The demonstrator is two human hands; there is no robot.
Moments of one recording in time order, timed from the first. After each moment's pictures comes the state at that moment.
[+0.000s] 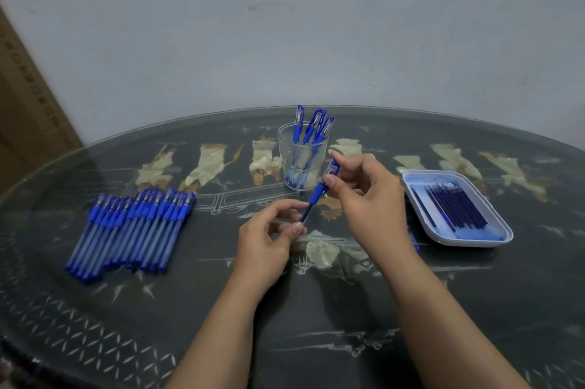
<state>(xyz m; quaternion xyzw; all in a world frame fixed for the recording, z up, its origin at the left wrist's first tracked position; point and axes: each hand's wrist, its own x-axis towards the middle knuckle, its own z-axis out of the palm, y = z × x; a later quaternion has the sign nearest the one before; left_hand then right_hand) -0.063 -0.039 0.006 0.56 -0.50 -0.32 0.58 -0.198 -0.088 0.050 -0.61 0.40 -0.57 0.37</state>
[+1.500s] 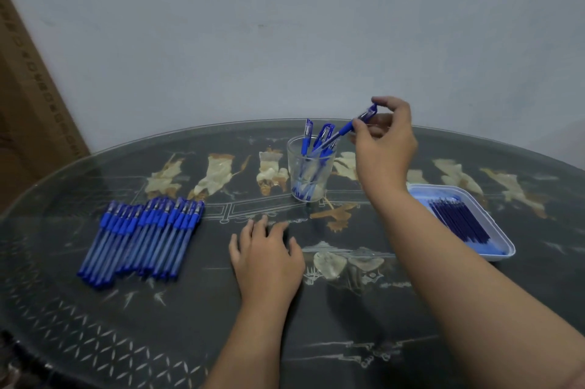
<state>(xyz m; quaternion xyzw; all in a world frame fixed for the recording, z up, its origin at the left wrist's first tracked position) -0.063 -0.039 -0.007 0.81 -0.52 -0.06 0.26 -0.178 -0.148 0.102 -0.55 0.43 -0.68 0.23</state>
